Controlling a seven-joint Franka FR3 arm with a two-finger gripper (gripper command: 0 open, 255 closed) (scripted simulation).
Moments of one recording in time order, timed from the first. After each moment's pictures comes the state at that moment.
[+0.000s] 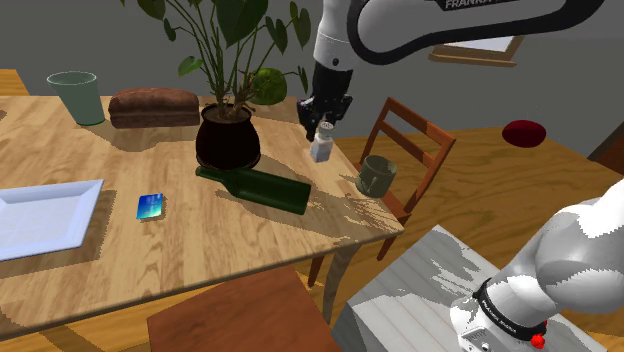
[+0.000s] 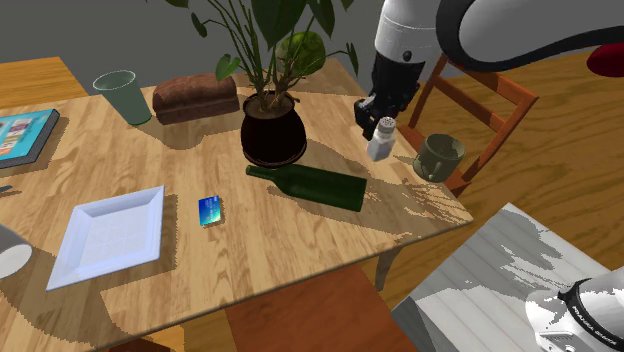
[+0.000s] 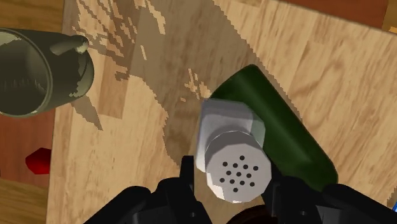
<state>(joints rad) 0.06 -0.10 0.35 -1.97 -0.04 1.94 0.45</state>
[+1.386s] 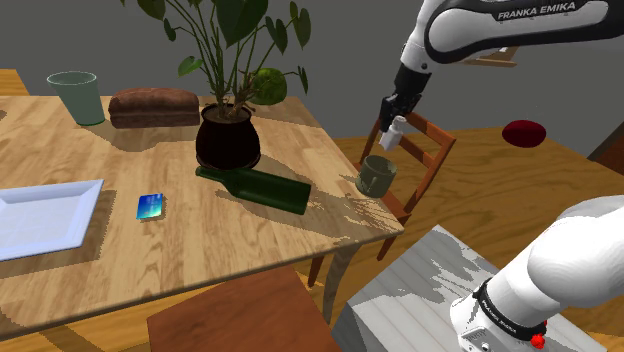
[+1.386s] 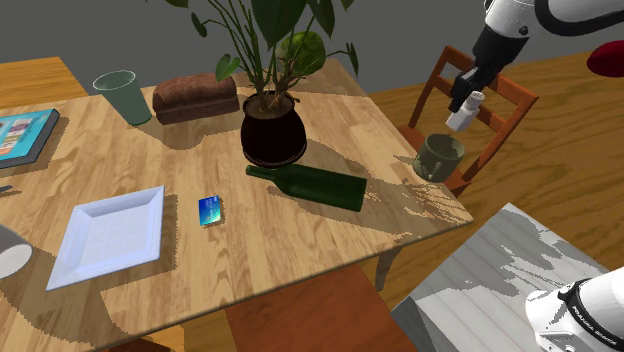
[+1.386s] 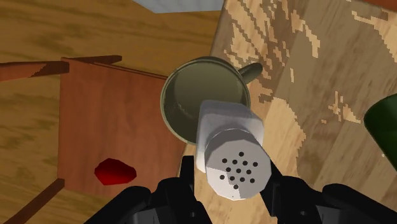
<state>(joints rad) -0.09 -0.38 0.05 -2.27 -0.01 1.99 -0.01</state>
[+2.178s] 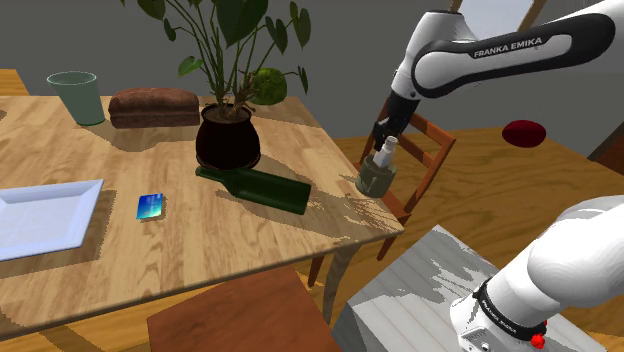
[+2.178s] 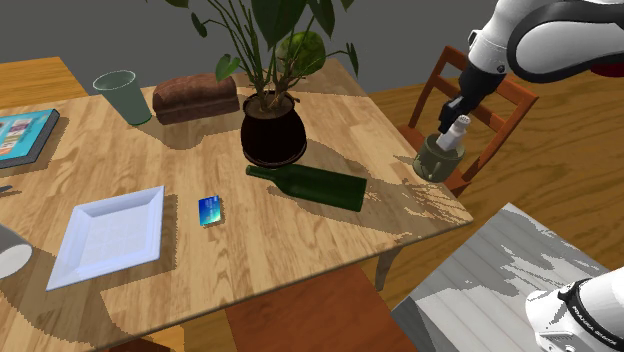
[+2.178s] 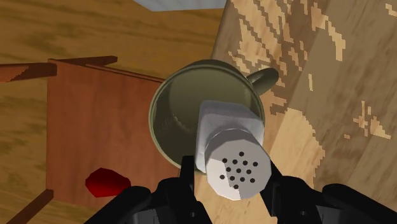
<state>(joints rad) -0.09 -0.33 0.05 -2.40 -0.02 2.16 -0.01</state>
